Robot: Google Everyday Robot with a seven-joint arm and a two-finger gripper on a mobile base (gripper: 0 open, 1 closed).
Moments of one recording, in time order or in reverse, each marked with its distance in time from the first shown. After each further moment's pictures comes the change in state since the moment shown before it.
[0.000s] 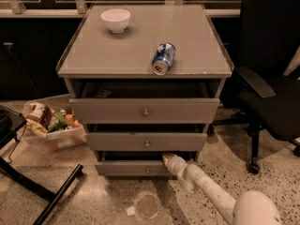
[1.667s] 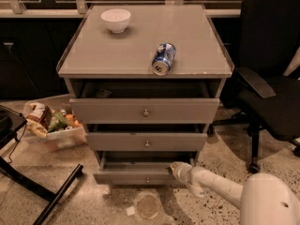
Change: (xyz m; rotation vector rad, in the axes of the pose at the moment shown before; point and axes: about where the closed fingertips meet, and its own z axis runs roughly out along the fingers) arm 0.043 -0.010 -0.066 0.034 0.246 -0.162
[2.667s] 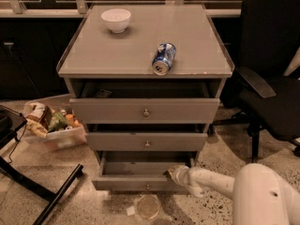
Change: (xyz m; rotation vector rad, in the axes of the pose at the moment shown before) arm 0.008 0.017 -0.005 -0.055 0.058 -0.143
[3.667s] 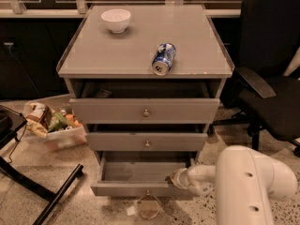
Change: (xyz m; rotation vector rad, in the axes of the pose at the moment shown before) arm 0.027 0.021 -0.017 -0.100 0.145 -0.247
